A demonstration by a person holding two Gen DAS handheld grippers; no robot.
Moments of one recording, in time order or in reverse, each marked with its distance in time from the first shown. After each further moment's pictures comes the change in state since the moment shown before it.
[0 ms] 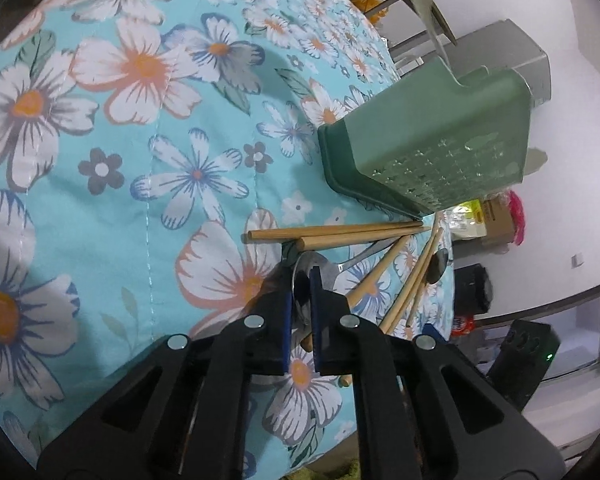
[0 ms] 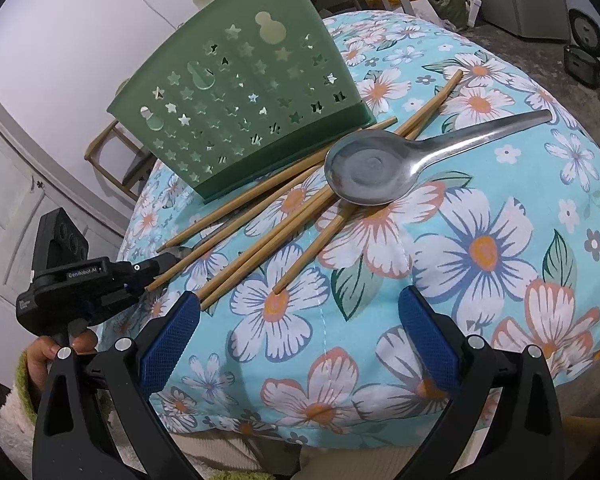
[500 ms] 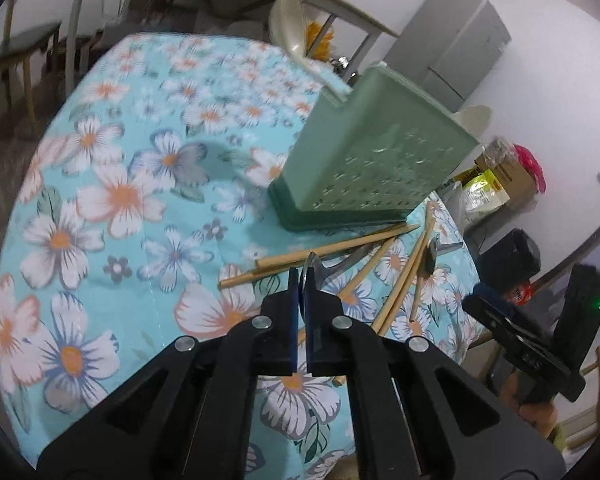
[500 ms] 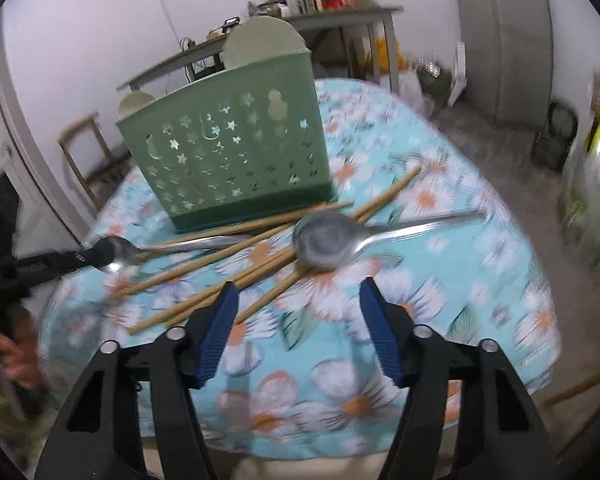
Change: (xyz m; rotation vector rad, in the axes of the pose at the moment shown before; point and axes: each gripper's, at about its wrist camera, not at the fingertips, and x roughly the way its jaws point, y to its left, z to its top) left arm -0.035 -0.058 -0.010 0.359 -0.182 0.128; right arm -0.038 0.025 0.005 -0.230 -0.183 -0.260
